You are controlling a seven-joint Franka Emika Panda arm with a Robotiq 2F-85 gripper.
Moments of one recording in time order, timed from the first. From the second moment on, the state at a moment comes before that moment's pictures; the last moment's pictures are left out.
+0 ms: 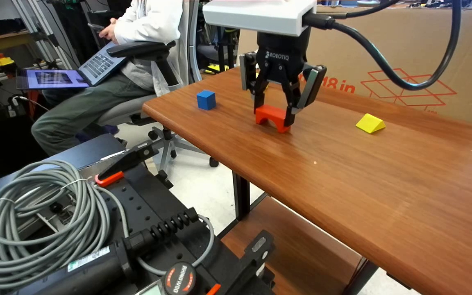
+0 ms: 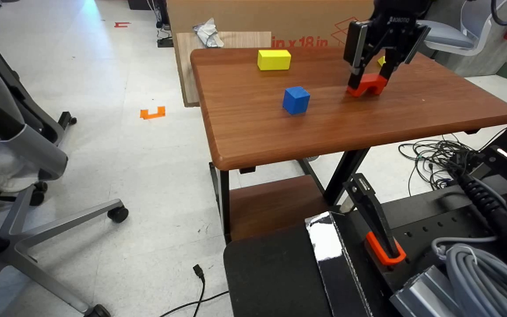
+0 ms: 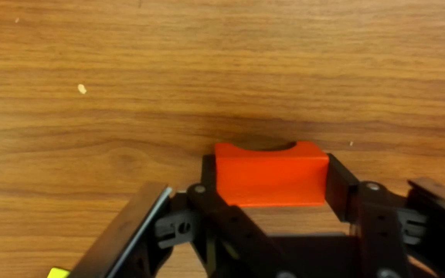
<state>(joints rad) 0.02 0.44 0.01 -2.17 -0.02 2.56 -0.04</state>
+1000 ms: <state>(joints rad) 0.08 0.44 0.03 -2.05 -0.02 2.52 0.05</state>
